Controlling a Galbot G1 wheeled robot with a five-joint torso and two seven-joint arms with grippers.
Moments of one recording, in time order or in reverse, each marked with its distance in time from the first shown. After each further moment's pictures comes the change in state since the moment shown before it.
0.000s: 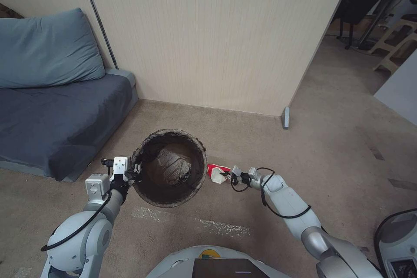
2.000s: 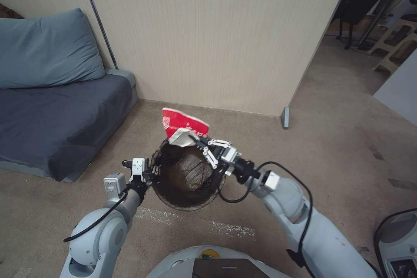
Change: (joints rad) left arm -0.022 0.005 0.131 0.023 -0.143 0.019 -0.068; right arm -0.438 -0.181 -0.058 1.324 0.282 -0.076 0.338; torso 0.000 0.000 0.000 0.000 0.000
